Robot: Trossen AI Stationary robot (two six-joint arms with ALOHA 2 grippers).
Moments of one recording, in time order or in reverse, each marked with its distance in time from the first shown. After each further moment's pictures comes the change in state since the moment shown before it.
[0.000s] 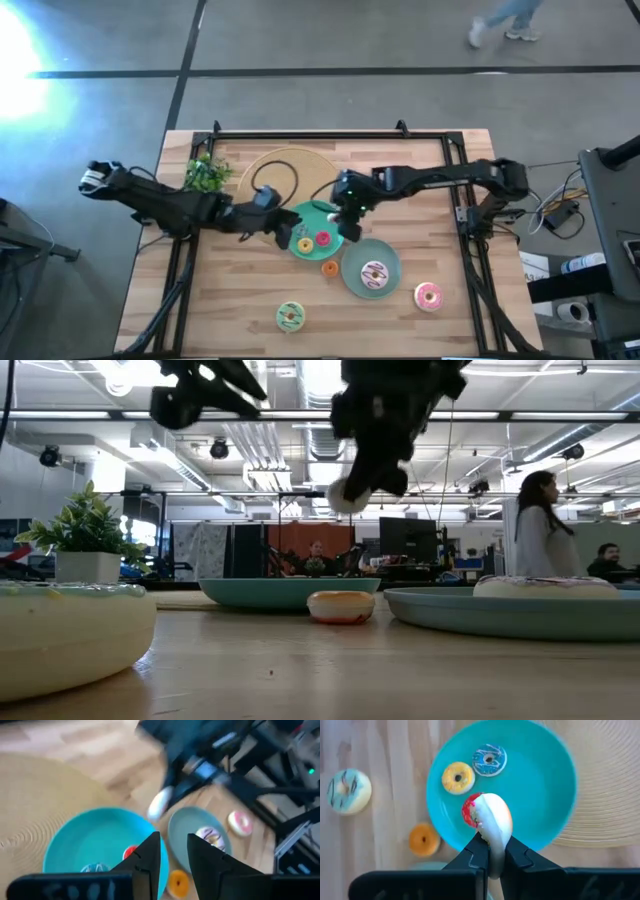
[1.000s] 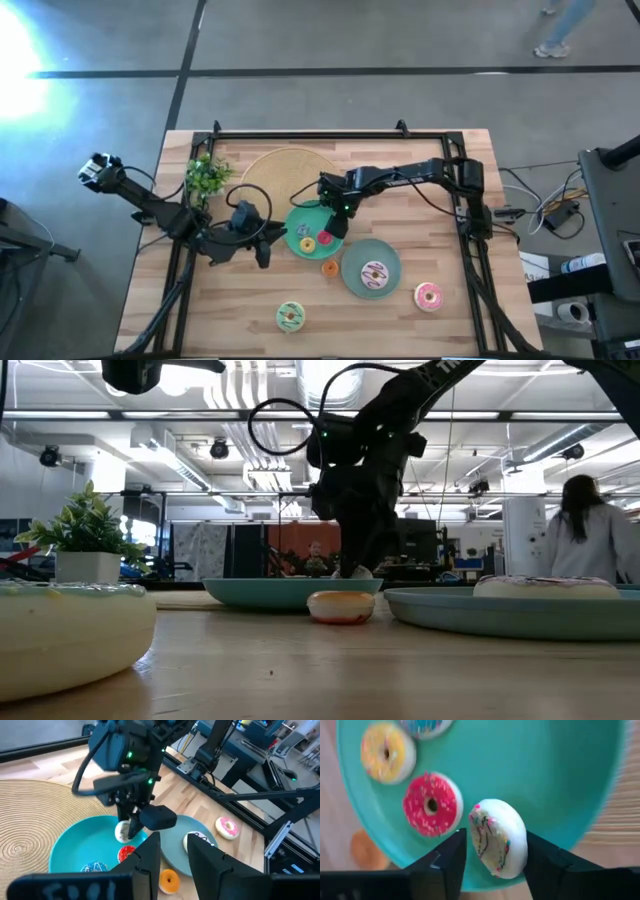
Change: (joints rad) left arm -0.258 -0.078 -0.007 -0.050 -0.295 -0.031; right arm -0.086 0.302 0.117 -0.095 -0.108 0.038
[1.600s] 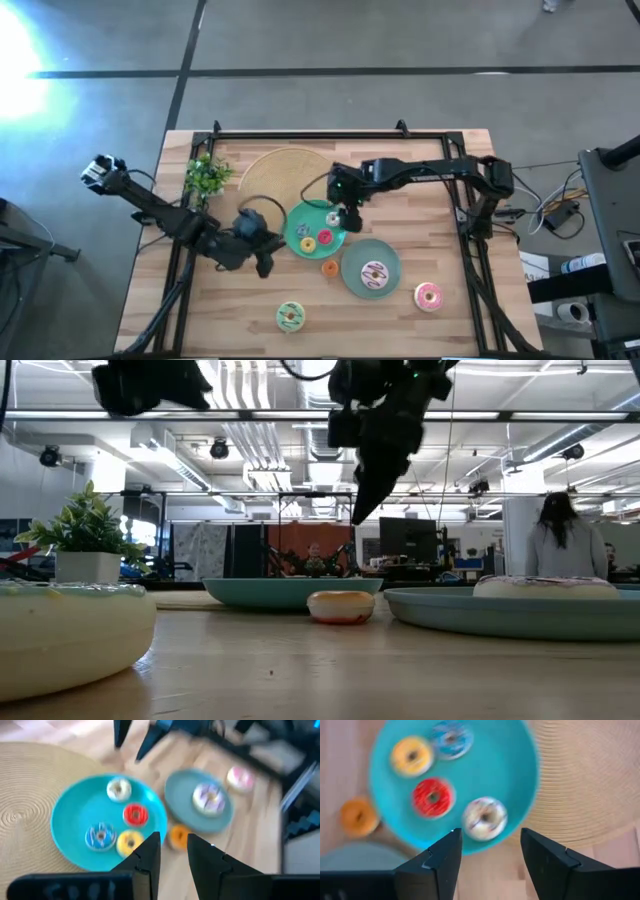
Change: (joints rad) left arm 0.000 0.072 -0.001 -0.118 0.162 -0.010; right arm 0.039 -0.217 -0.005 -0.080 0.205 -0.365
